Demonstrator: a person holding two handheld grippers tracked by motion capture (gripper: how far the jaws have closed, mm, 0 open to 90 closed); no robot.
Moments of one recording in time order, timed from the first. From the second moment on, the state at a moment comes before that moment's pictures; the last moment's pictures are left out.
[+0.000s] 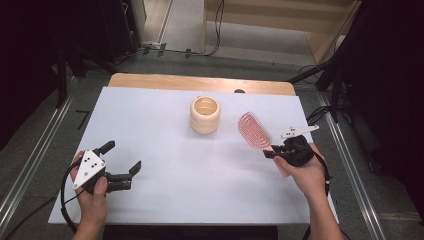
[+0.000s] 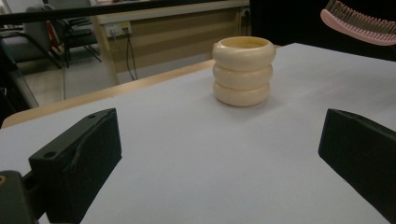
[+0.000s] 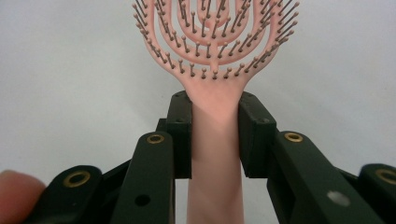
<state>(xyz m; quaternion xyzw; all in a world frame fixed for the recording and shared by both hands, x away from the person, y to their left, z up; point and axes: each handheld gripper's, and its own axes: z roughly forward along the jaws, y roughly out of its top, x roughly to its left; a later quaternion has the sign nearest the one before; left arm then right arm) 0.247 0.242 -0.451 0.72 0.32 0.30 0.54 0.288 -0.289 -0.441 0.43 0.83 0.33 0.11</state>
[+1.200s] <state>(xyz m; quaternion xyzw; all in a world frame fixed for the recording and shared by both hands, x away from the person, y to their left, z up) 0.297 0.180 -0.438 0.71 0.30 0.26 0.58 0.301 -0.239 -0.425 0.38 0.81 0.42 0.15</state>
